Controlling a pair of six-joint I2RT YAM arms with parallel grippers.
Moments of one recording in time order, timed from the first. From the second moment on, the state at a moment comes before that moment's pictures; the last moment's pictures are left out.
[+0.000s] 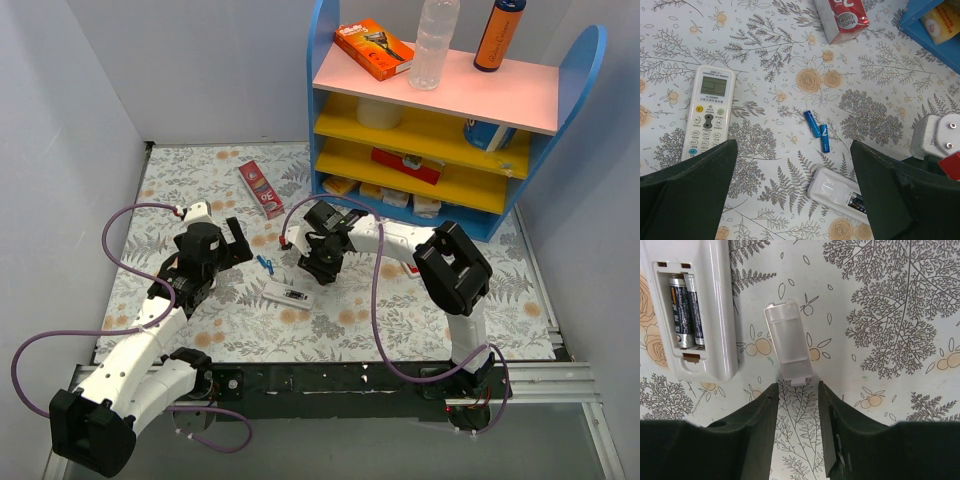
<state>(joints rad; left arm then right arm) -0.35 0.87 0.67 -0.37 -0.30 -0.51 0.84 1.99 1.41 -0.62 -0.31 -0.45</state>
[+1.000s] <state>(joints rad) -0.35 0.90 0.63 -0.36 -0.08 -0.63 0.85 1.83 1.33 -0.56 -0.30 -0.46</state>
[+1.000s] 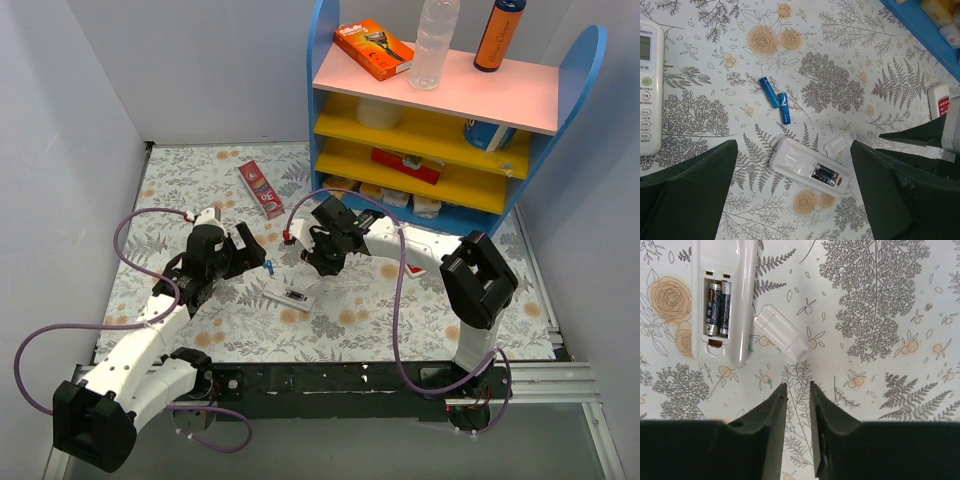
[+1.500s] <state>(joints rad) -0.35 0.74 0.62 -0.36 -0.17 -0.66 0.85 1.91 1.41 -0.56 -0.24 -0.12</state>
